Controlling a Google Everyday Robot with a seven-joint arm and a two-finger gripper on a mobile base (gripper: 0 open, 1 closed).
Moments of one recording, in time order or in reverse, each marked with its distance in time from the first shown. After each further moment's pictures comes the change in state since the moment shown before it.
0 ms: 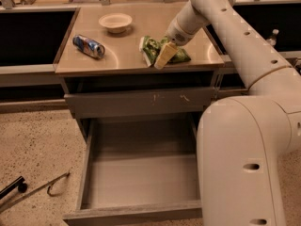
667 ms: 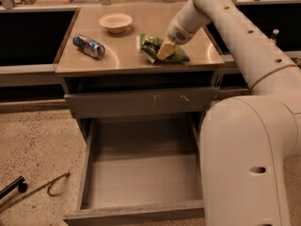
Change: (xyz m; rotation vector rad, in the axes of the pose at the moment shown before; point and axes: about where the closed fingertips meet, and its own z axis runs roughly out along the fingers) arm -0.007 0.004 -0.008 -0.002 -0.013 -0.004
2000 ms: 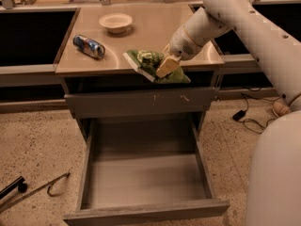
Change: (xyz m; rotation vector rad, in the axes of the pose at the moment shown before) arm -0.002 0.113 -0.032 -0.245 -0.096 -0.038
